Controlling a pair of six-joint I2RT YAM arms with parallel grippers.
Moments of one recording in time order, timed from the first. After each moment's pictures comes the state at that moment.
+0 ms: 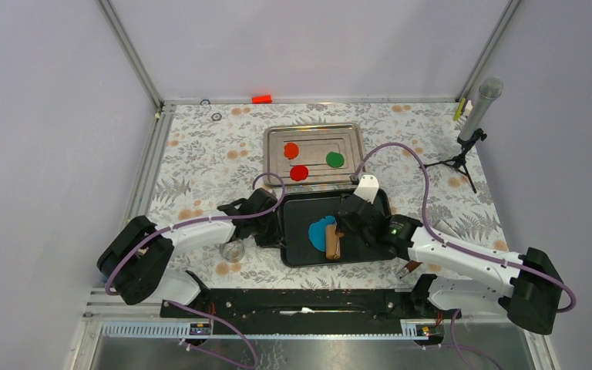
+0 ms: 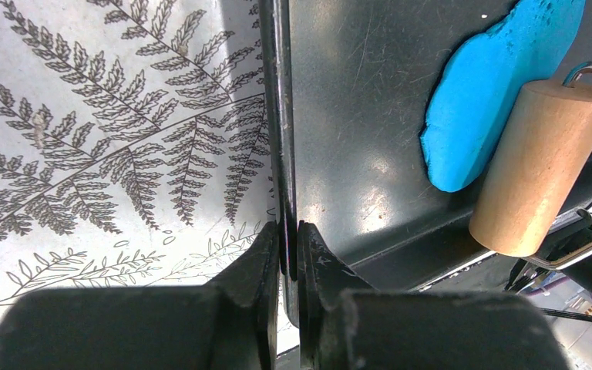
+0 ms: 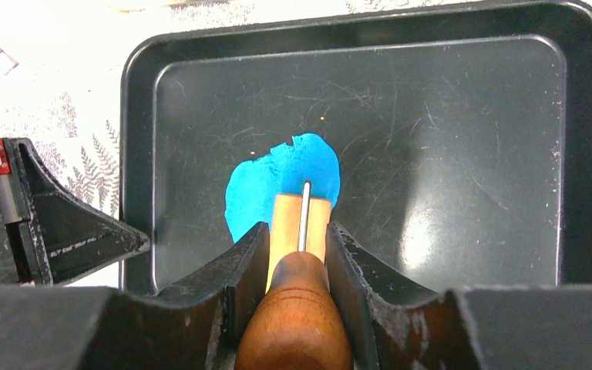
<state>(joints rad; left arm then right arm) -0.74 1.40 0.62 -0.29 0.17 -0.89 1.00 1.11 0.72 -0.44 0.50 0.80</state>
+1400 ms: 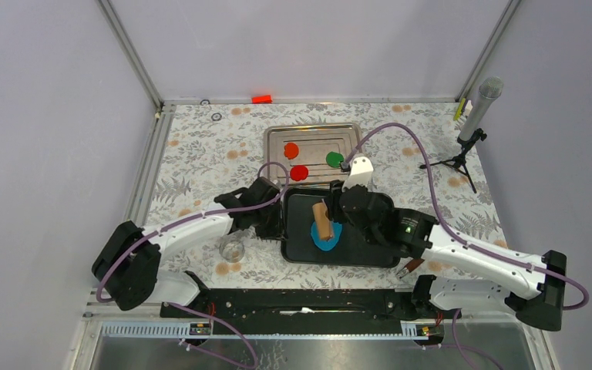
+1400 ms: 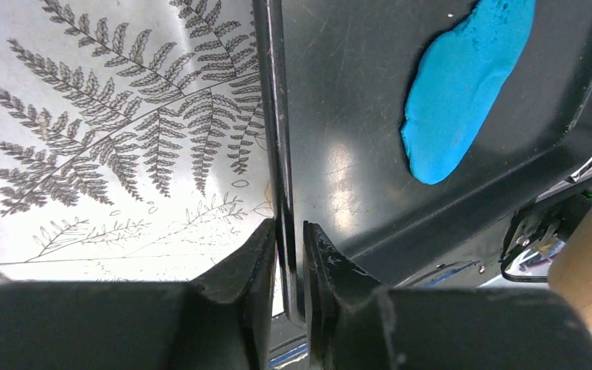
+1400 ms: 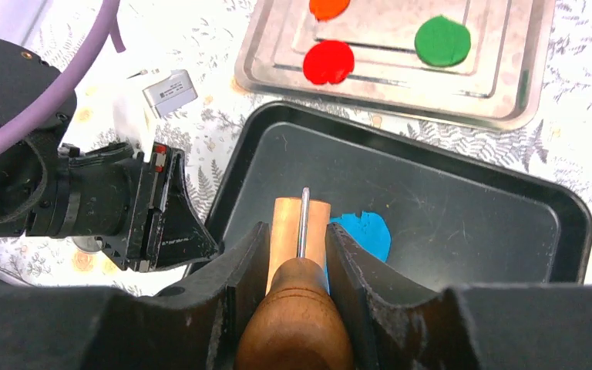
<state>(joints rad) -0.74 1.36 0.75 -0.46 0.17 -0.80 1.11 1.07 0.95 -0.46 0.59 0.57</state>
